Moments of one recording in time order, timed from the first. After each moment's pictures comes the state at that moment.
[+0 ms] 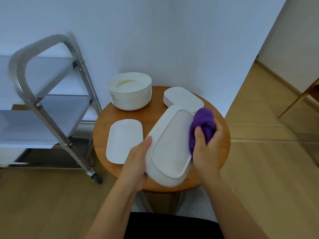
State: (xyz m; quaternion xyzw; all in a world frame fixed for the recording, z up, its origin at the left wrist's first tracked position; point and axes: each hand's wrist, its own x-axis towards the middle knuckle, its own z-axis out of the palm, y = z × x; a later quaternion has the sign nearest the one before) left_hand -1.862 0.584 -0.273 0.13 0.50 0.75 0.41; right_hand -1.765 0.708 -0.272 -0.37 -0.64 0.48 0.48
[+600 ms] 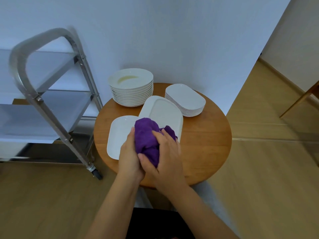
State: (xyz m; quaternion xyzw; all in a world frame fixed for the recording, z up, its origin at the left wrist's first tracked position) left_hand -1.867 0.588 -0.271 -0.02 0.47 0.81 0.34; right_hand -1.796 0.634 -0.290 -0.18 -0.85 0.28 0.42
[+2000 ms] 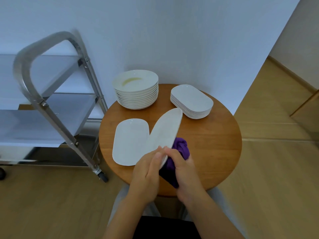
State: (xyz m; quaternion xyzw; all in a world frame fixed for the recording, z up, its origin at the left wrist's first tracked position) left_hand -1.853 0.575 -0.294 0.28 0.73 0.58 0.22; right_hand -1.799 0.656 -0.298 -0.38 -0.38 0.82 0.20
